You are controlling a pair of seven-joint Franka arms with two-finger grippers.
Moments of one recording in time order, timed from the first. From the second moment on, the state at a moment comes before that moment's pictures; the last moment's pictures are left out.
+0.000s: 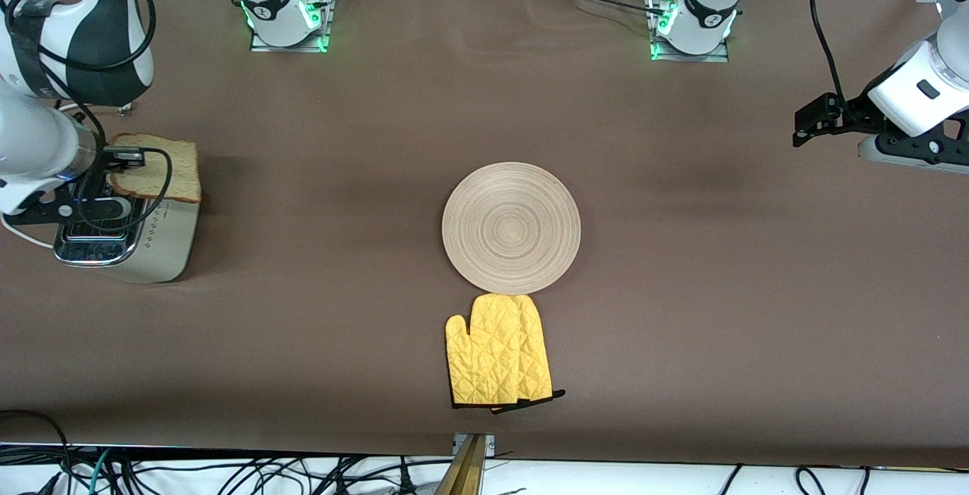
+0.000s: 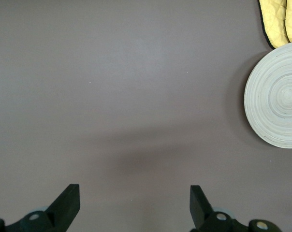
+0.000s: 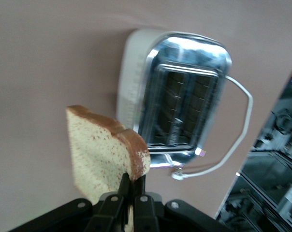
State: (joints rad) left arm -0.04 -0.01 0.00 -1.67 -0.01 1.61 0.08; right arm 0.19 0.24 -0.17 -1.56 -0.34 1.50 -0.08
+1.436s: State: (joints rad) left arm -0.04 -0.01 0.00 -1.67 -0.01 1.61 0.08; right arm 0.13 0.34 -0.19 -1.56 -0.61 1.65 -0.08
